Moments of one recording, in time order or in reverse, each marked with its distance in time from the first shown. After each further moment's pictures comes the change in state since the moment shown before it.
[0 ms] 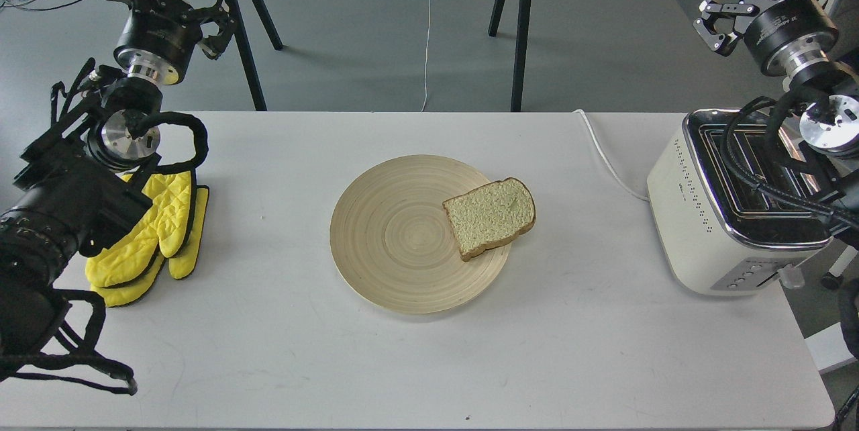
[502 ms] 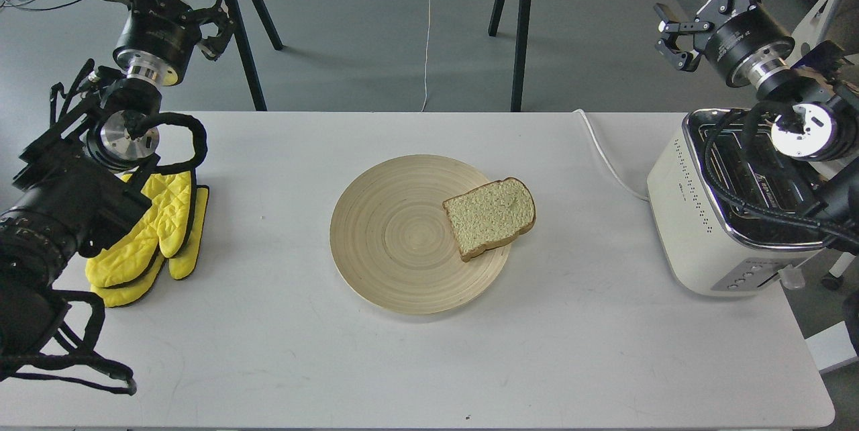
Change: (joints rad) left arm 0.002 0.002 0.001 0.000 -0.001 0.000 0.002; right arm 0.006 -0.035 -0.212 0.143 -0.047 -0.036 0.010
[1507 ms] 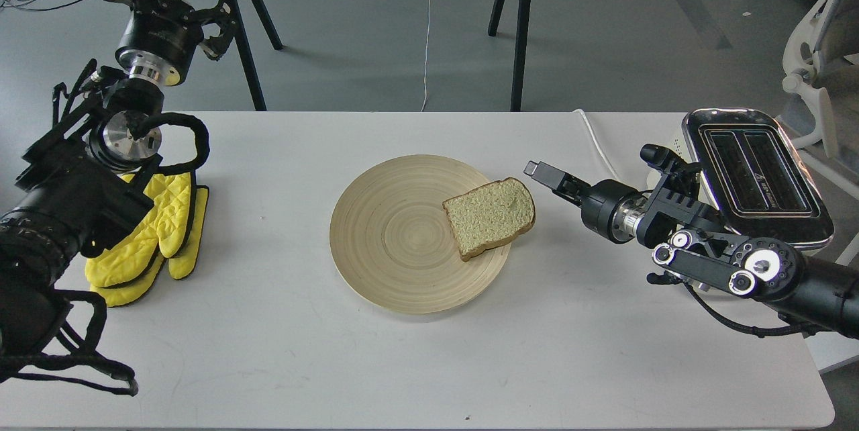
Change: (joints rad) left arm 0.000 -0.005 0.000 0.000 0.000 0.000 -0.002; right arm -0.051 0.030 -0.719 0.288 -0.730 -0.480 -0.011
